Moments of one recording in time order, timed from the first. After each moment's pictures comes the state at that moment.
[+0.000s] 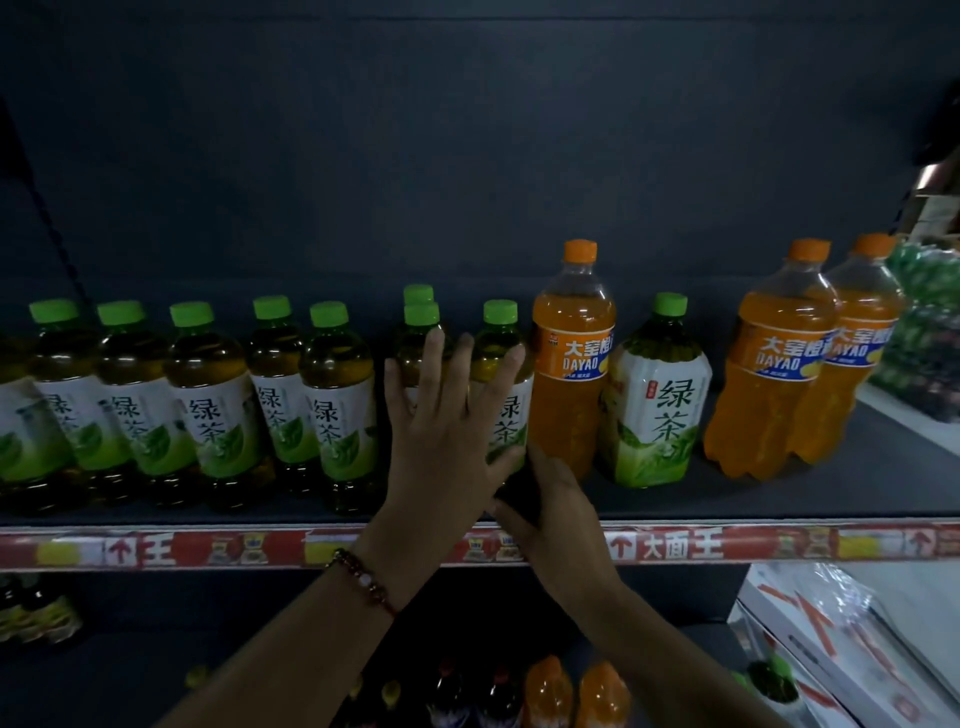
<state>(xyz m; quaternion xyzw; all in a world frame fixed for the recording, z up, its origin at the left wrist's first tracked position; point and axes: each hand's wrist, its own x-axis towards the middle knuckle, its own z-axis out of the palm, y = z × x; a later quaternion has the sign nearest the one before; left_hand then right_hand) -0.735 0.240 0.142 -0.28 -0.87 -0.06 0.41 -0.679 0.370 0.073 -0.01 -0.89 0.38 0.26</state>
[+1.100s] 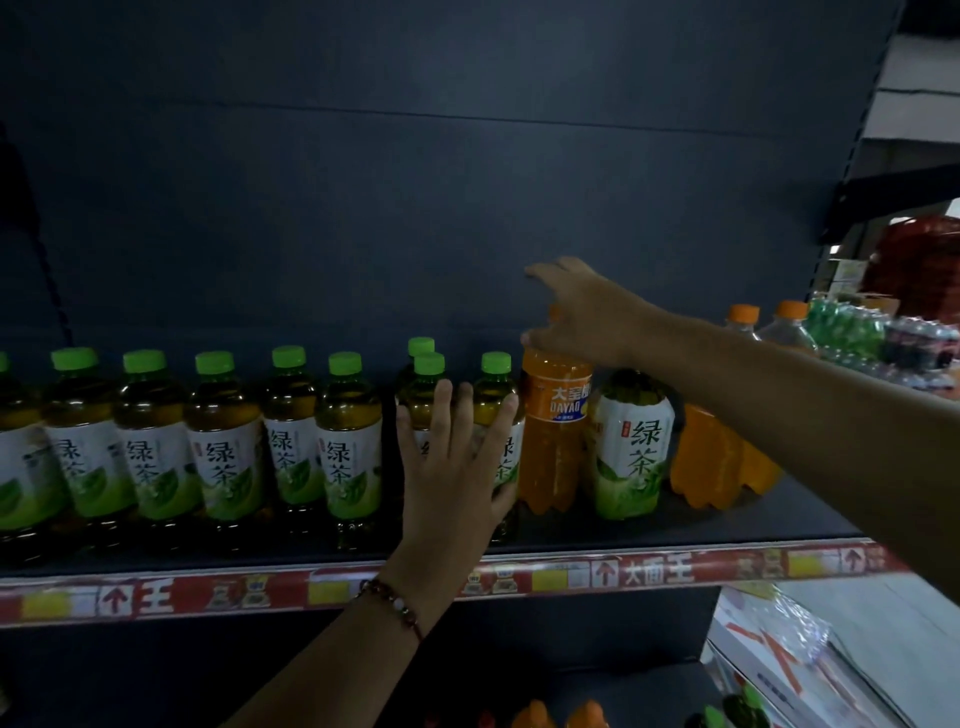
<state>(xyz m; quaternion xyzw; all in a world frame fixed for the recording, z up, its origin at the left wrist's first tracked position) -0.735 0.241 0.137 -0.29 -0.86 -0.08 0.41 -0.697 0.405 0.320 0.01 -0.97 0.08 0.21</state>
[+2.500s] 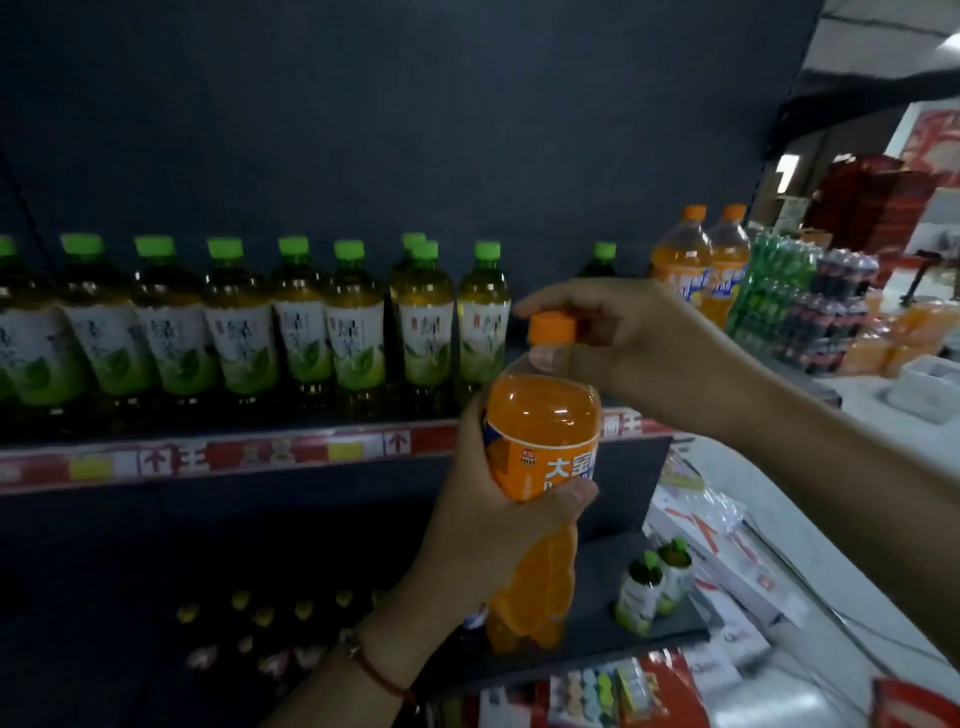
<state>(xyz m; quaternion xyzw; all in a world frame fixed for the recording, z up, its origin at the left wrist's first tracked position) -0.559 0.171 0.118 -0.33 -0.64 -0.69 -0.09 -0.504 0.308 0.257 0.05 -0.94 0.28 0.19</state>
